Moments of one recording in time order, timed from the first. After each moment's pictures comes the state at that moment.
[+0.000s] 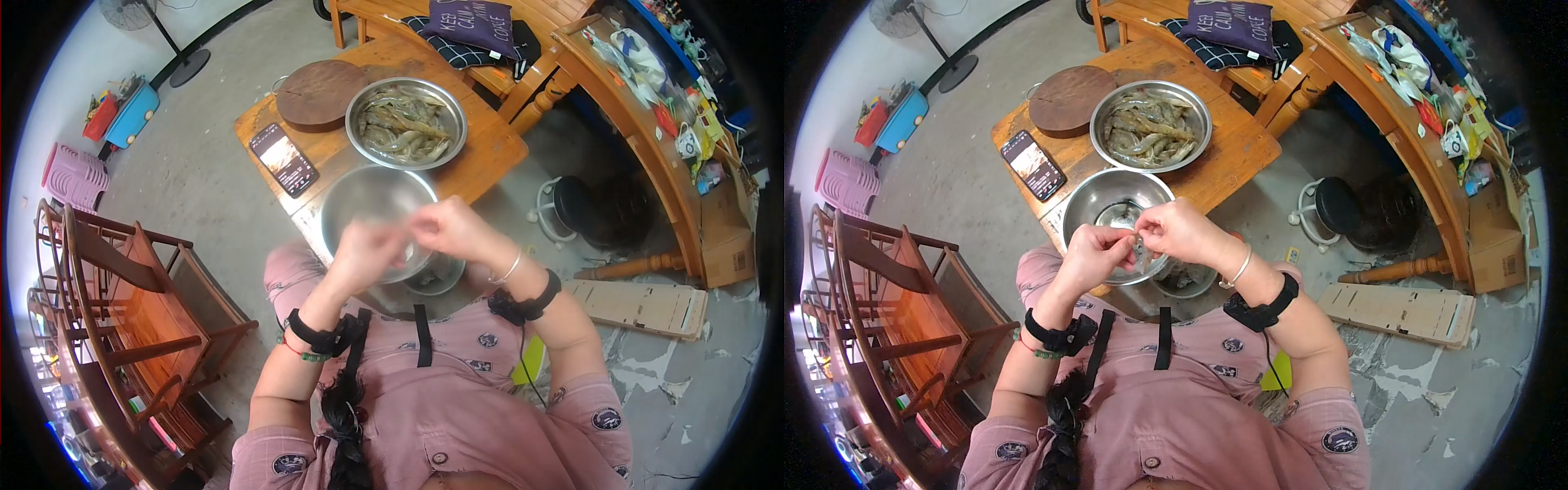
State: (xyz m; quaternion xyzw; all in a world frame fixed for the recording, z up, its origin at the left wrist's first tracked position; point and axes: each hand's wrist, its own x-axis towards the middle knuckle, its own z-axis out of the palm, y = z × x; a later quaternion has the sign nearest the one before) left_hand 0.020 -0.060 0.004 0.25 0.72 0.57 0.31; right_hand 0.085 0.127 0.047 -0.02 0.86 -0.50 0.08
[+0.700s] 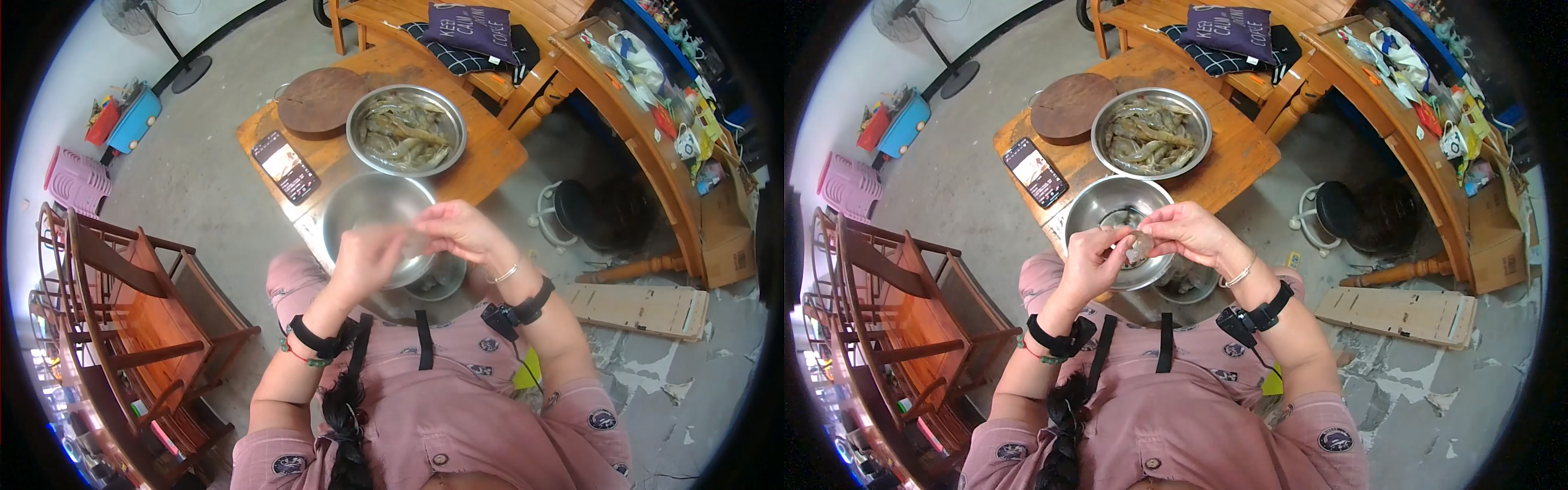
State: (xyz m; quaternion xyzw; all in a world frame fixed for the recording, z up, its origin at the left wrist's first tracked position) left_hand 0.024 -0.057 0.020 0.42 0.74 0.53 -0.01; right_hand 0.084 0.145 0.022 0.12 0.50 -0.84 0.18
